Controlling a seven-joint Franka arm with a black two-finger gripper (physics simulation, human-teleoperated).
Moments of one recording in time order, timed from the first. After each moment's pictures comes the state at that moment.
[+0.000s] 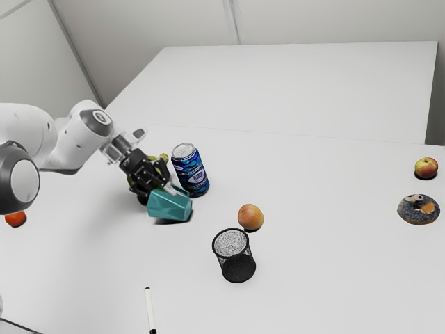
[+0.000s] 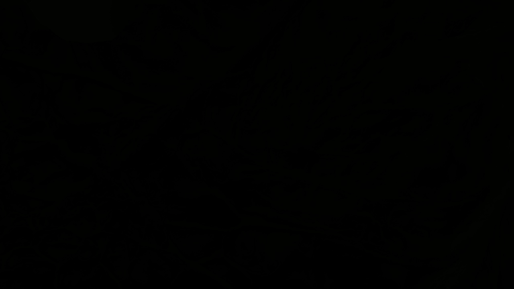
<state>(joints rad) 0.17 0.44 0.12 -1.79 -0.69 1.74 0.24</state>
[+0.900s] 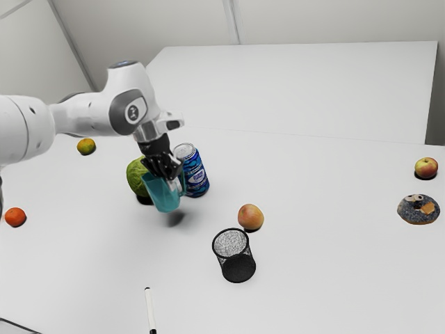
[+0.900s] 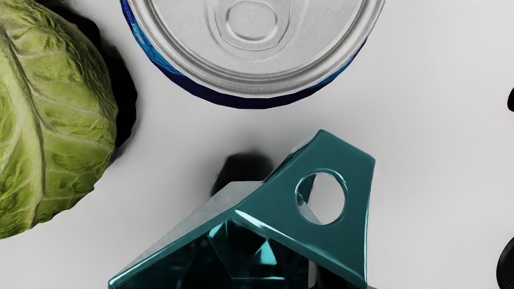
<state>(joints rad) -0.08 0.14 0.07 -1.96 -0.09 1.98 0.17</state>
